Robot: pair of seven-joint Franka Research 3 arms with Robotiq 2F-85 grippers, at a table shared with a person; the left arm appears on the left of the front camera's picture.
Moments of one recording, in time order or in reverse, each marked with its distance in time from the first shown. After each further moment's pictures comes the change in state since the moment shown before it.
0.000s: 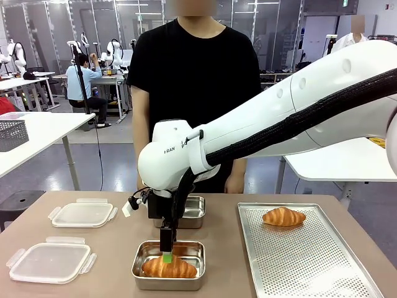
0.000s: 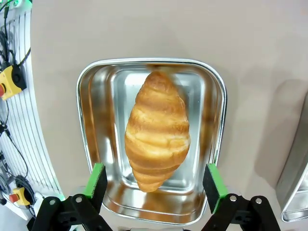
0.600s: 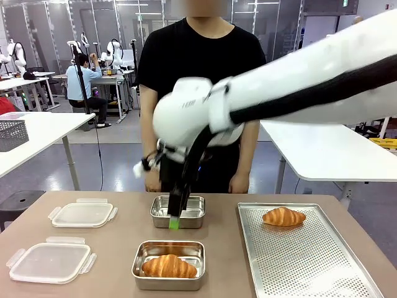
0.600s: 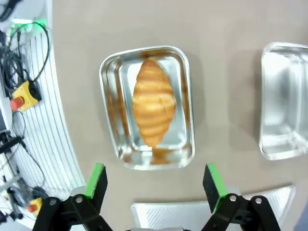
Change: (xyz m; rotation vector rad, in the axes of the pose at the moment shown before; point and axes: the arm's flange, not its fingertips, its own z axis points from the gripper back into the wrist) left arm 0.000 0.000 0.000 0.000 0.000 0.000; right arm -0.044 0.017 0.111 -0.051 -0.112 -0.130
